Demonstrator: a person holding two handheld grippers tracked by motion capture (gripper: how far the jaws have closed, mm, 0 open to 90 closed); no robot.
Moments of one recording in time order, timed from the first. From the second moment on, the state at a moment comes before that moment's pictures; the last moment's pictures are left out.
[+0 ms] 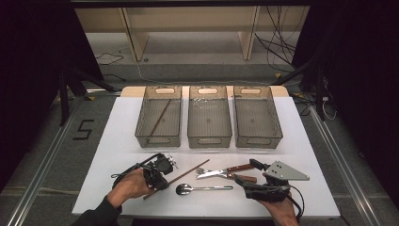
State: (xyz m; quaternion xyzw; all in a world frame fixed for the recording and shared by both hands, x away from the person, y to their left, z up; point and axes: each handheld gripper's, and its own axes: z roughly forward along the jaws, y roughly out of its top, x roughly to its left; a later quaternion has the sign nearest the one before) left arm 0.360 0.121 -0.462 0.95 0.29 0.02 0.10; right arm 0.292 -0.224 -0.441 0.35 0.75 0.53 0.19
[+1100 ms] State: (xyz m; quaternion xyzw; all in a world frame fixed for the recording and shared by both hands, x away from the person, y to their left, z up) left arm 0.360 0.138 -0.423 0.94 0.28 0.03 0.17; right arm 0.292 -0.224 -0.441 0.35 0.75 0.53 0.19
